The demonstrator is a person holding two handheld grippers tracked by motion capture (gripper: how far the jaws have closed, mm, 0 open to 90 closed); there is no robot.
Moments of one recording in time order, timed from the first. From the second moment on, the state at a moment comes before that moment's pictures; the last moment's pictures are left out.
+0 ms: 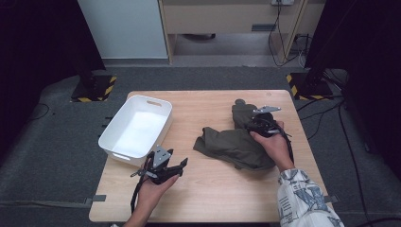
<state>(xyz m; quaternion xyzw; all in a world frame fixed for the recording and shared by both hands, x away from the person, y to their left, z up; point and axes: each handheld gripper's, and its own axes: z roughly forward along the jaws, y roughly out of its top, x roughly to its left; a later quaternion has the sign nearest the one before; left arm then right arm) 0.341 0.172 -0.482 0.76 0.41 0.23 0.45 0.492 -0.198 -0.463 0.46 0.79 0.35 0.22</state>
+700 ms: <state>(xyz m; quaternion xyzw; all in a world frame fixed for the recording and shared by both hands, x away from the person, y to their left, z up) 0.342 0.174 -0.481 0.76 0.41 0.23 0.45 0.458 -0.142 -0.504 0.40 0.84 0.32 0.16</state>
